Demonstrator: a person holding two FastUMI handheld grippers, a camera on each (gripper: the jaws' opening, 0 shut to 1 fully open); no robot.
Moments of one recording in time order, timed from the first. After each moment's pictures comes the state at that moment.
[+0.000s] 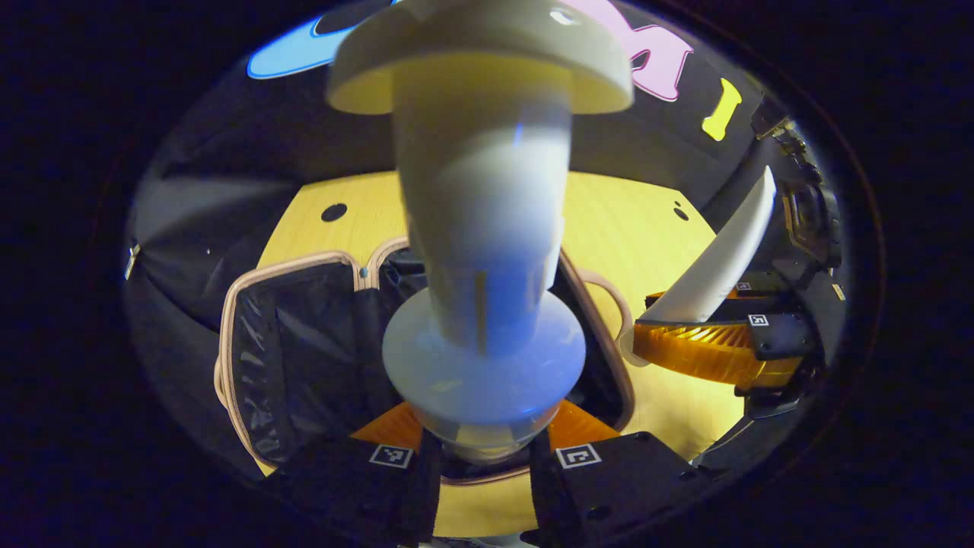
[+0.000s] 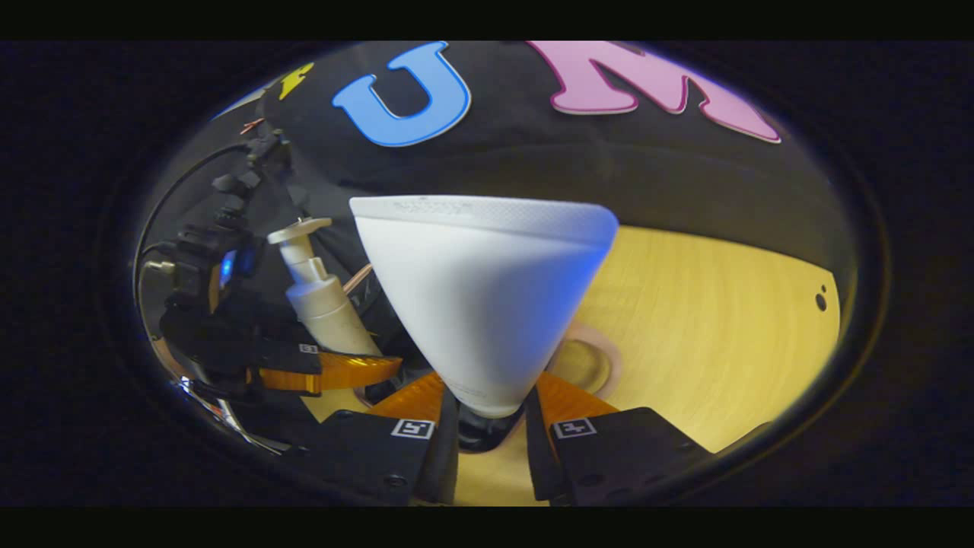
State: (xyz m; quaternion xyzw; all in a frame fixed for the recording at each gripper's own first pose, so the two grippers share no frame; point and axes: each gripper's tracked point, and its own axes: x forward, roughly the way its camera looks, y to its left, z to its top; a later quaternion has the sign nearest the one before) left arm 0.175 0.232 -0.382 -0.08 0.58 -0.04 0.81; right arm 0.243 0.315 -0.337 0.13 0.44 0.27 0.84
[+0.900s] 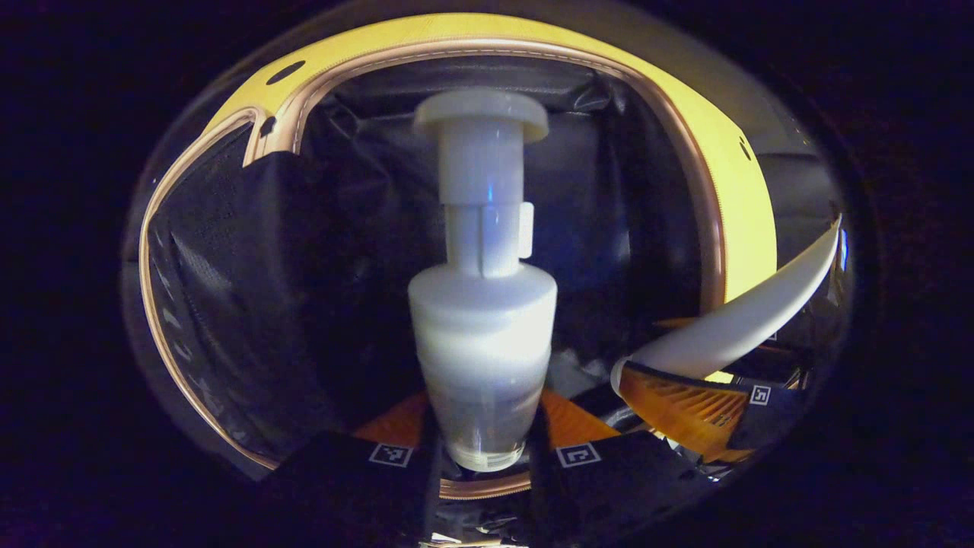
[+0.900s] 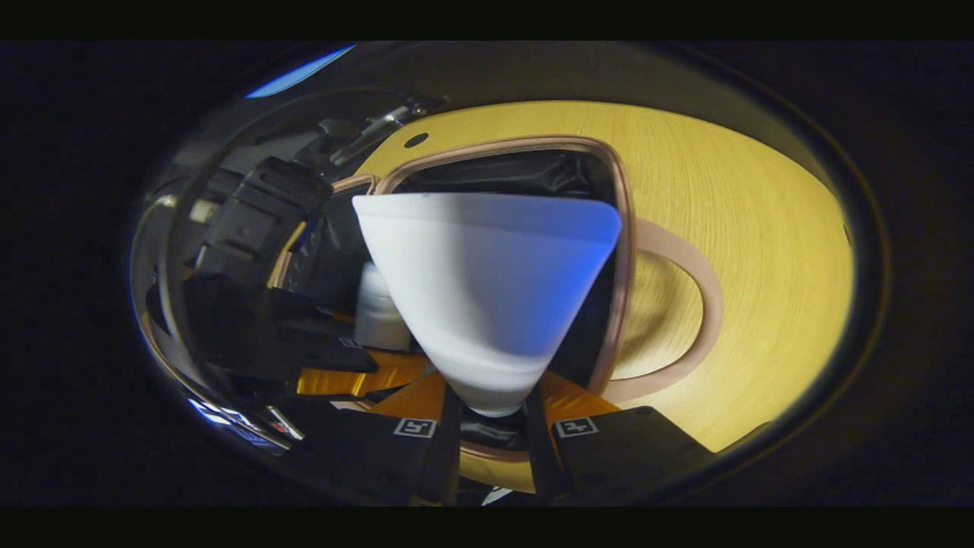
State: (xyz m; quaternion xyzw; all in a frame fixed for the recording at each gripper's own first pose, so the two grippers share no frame) left arm 0.148 0.224 -0.459 -0.12 0.79 -0.05 0.60; right arm 0.217 0.354 -0.429 0.15 0.65 0.22 0.71
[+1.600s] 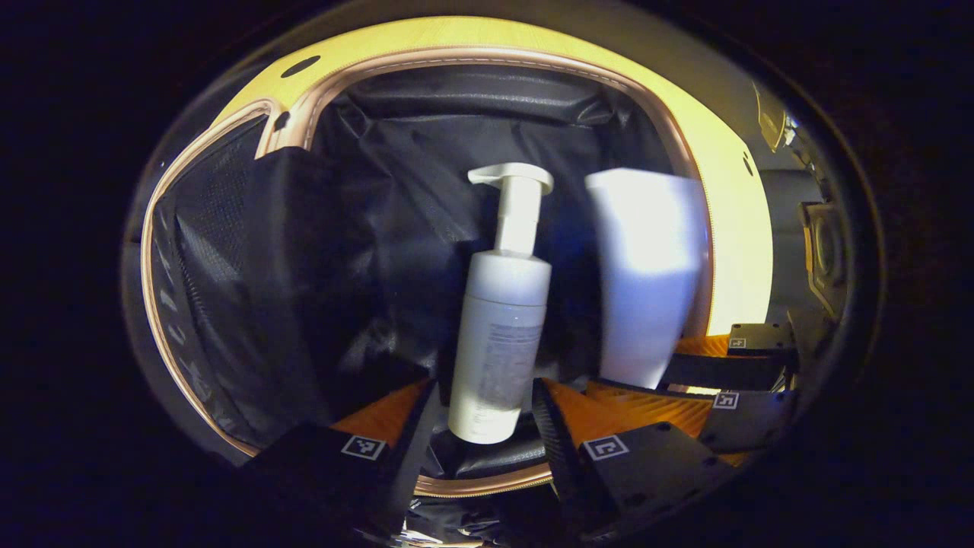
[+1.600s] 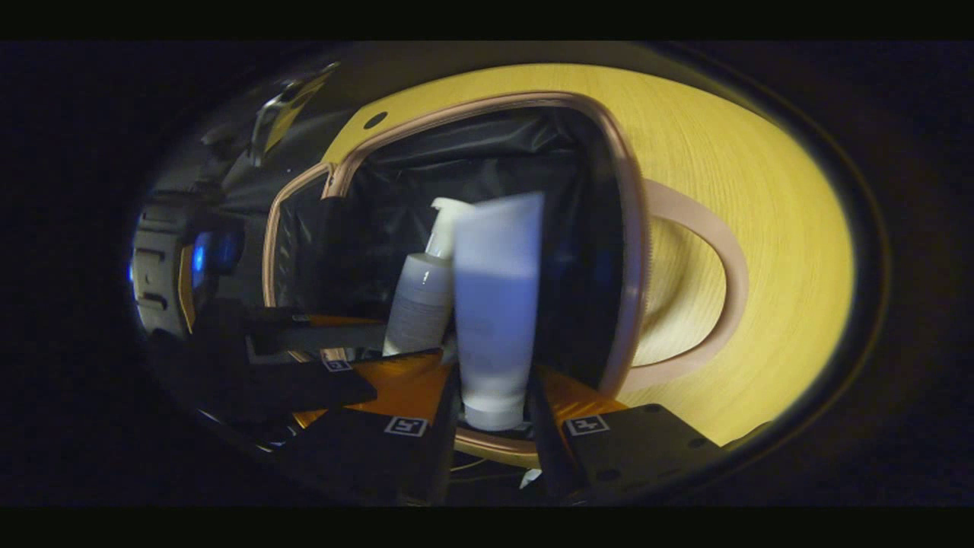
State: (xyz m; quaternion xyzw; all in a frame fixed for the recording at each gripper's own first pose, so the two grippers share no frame) left arm 0.156 0.224 -0.443 -0.14 0.77 -0.03 0.62; right arm 0.206 0.366 -0.440 0.17 0.72 0.18 0.65
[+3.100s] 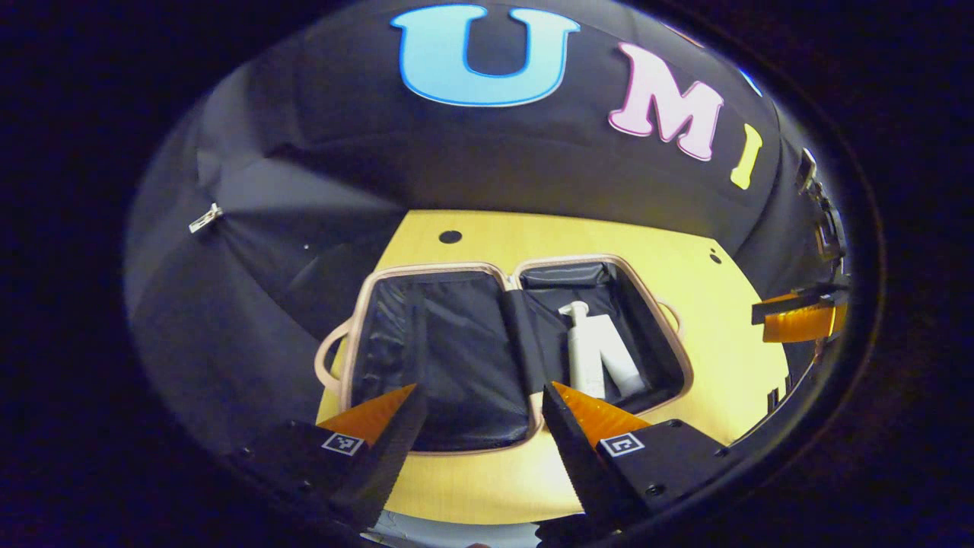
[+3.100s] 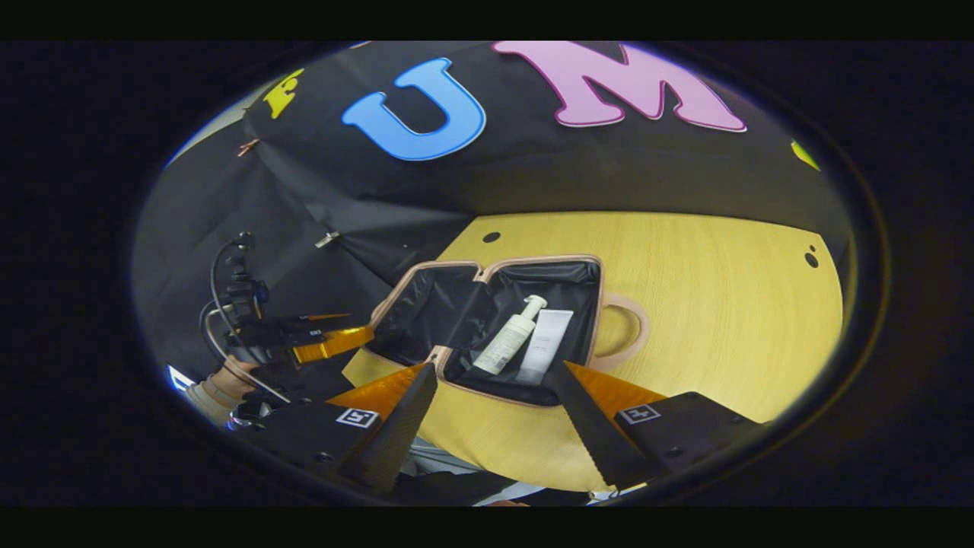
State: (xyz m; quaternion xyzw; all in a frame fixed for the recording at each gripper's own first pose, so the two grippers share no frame) left arm 0.087 0.409 -0.292 -0.08 0.42 0.09 0.90; right arm 0.159 0.318 -0.236 0.18 0.42 0.26 0.85
